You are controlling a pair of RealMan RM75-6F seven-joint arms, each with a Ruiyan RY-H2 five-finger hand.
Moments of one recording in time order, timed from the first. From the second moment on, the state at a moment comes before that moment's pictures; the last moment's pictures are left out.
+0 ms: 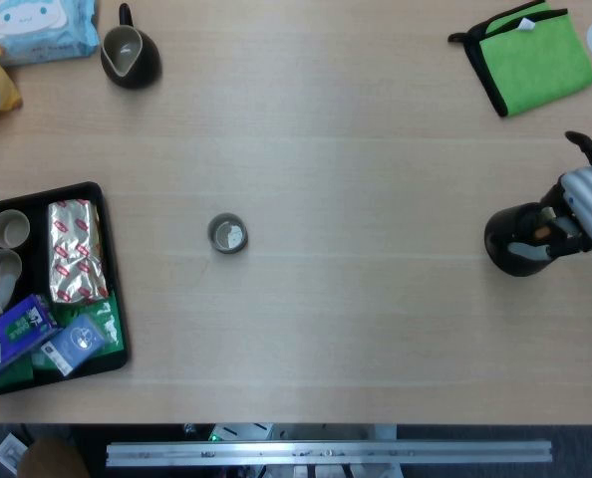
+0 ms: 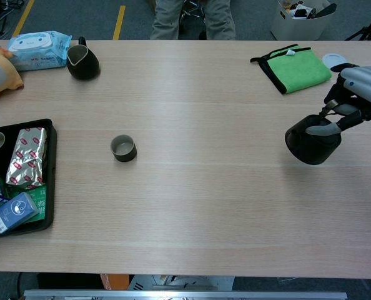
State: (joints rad) left arm -0.06 -1.03 0.00 -1.91 1.50 1.47 0.16; right arm 0.46 -1.13 0.04 -1.72 -1.36 0.98 -0.05
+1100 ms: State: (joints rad) left arm -0.11 -1.04 0.00 -1.89 1.54 1.41 0.15; right arm 0.43 -1.08 0.03 -1.73 -1.41 1.07 -0.14
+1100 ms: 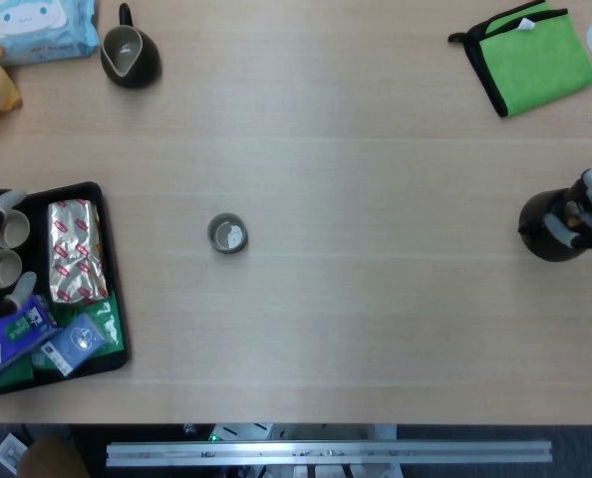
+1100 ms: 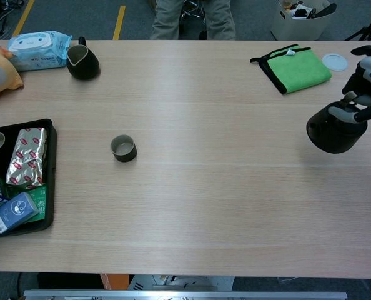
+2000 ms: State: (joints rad) left arm -0.42 -1.27 -0.06 -1.85 1.32 0.98 0.39; right arm 0.42 -1.01 0.04 -1.75 -1.41 1.07 -0.10
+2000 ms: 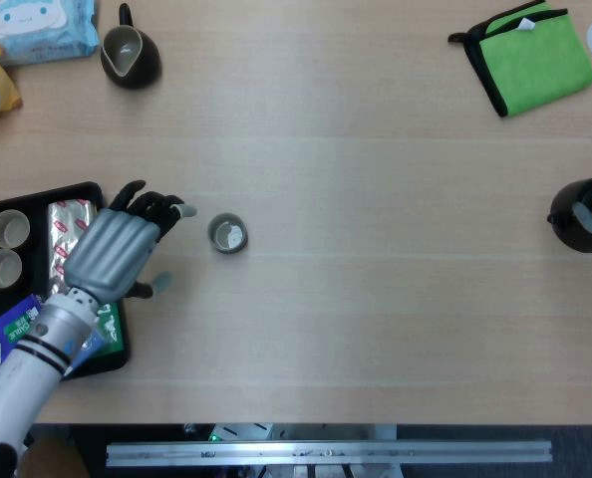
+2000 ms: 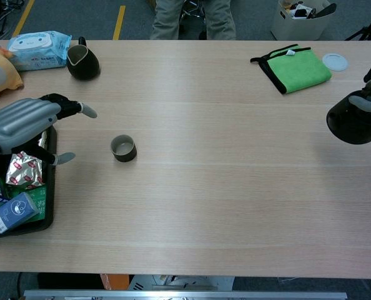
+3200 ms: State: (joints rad) left arm -0.69 -1.63 -0.08 -1.59 0.82 0.95 0.71; right arm 0.41 -1.01 0.04 -1.70 -1.42 1.06 -0.04
